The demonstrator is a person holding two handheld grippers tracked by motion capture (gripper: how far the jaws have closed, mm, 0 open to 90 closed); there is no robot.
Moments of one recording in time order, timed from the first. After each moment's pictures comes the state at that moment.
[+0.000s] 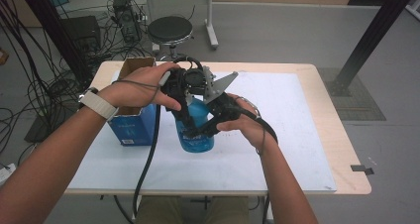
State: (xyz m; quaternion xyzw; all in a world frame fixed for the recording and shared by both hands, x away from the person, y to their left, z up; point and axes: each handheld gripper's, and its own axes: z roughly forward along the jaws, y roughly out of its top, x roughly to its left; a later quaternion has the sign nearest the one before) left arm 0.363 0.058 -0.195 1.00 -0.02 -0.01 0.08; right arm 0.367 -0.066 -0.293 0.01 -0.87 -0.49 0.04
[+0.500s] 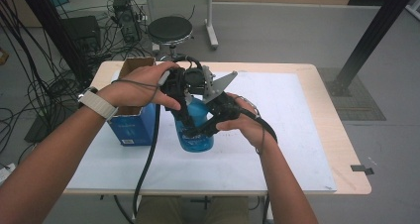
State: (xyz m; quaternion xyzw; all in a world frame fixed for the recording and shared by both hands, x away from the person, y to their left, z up) left arm 0.363 0.058 -0.193 1.00 -0.01 -0.01 0.08; right arm 0.368 -0.064 -0.293 0.01 -0.87 -0.49 0.04
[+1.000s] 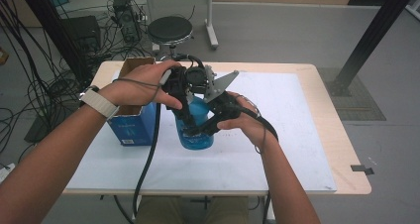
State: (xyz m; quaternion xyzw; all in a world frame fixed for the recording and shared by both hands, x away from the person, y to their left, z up) left arm 0.362 0.055 -0.189 1.00 -0.01 0.01 0.07; right arm 0.370 -0.069 -0.291 0.01 -0.87 -0.49 0.03
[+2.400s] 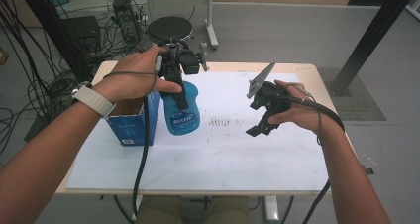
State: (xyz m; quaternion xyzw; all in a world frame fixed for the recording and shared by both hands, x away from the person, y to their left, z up) left arm 0.378 0.070 -0.164 0.98 0.18 0.05 0.04; right arm 0.369 -0.174 -0.258 -0.12 -0.97 -0.23 -0.03
